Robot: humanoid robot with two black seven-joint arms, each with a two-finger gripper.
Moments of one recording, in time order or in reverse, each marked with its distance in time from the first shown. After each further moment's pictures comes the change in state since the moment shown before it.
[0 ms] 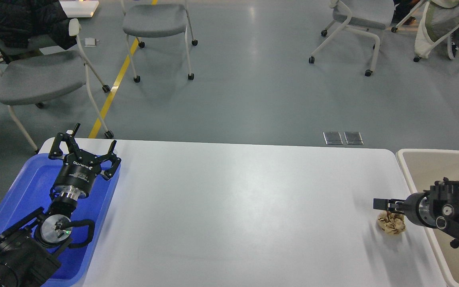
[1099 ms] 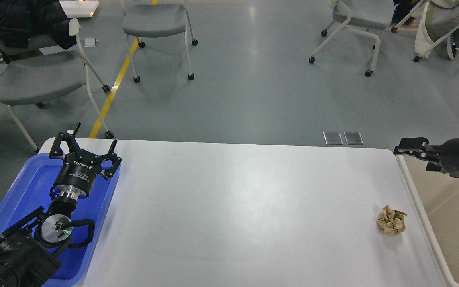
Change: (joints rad) left arm -0.001 0.000 0.000 0.000 0.000 0.000 0.000; right arm 0.175 -0.253 0.203 0.149 0.337 0.279 -0.023
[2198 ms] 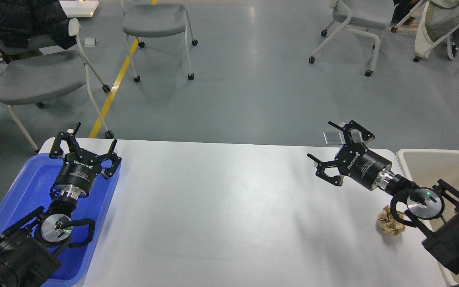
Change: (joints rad) left arm -0.003 0.000 0.003 0.000 -0.003 0.006 -0.001; right arm -0.349 0.492 0.492 -0.226 1.040 0.037 0.030
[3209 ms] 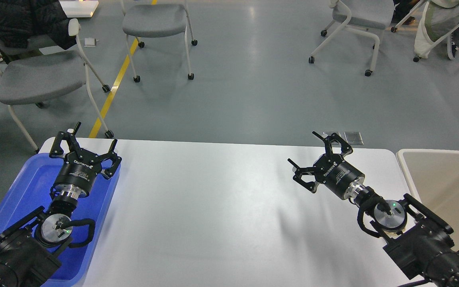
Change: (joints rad) left arm 0.000 0.000 -0.001 0.000 0.003 0.000 0.000; right arm -0.010 0.280 0.102 -0.234 0.058 0.002 0.010
